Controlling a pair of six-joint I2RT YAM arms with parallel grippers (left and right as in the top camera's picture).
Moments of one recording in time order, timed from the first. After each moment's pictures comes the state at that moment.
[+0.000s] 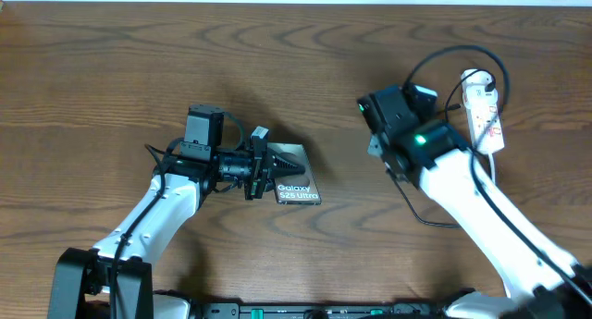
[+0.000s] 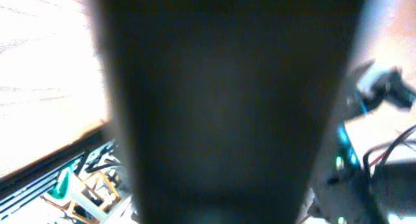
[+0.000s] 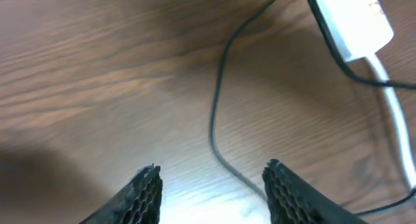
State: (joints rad) left arm -0.21 1.47 0.73 -0.15 1.25 -1.26; right arm 0.50 1.52 1.22 -0.92 0.46 0.77
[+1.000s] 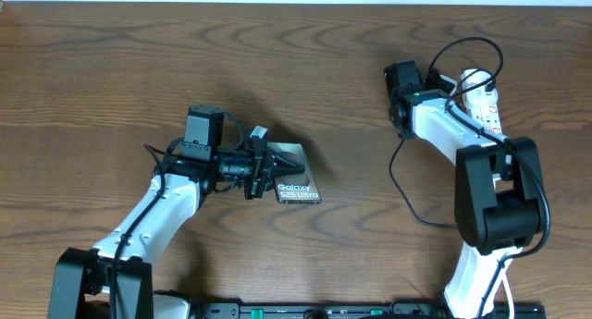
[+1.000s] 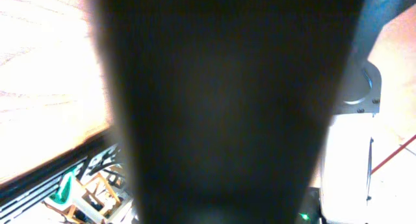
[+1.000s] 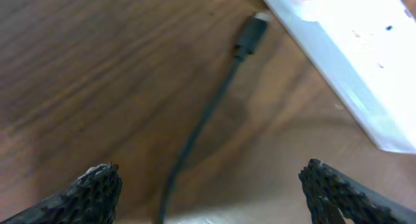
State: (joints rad) left arm -0.21 1.47 0.73 -0.15 1.23 -1.26; right arm 0.22 2.04 1.28 -0.50 0.57 0.74
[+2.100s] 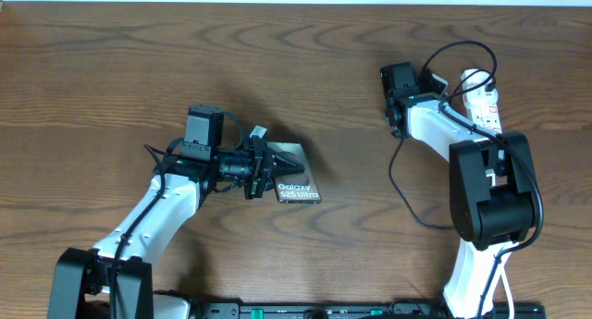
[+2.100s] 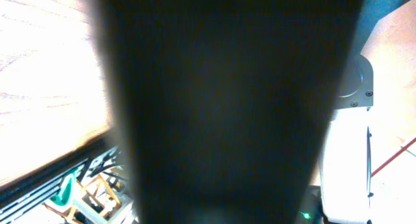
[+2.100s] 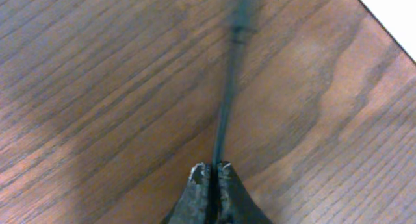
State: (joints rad) left arm -0.21 1.47 0.73 -0.15 1.22 -1.26; right arm 0.23 2.07 1.27 -0.41 0.47 0.77
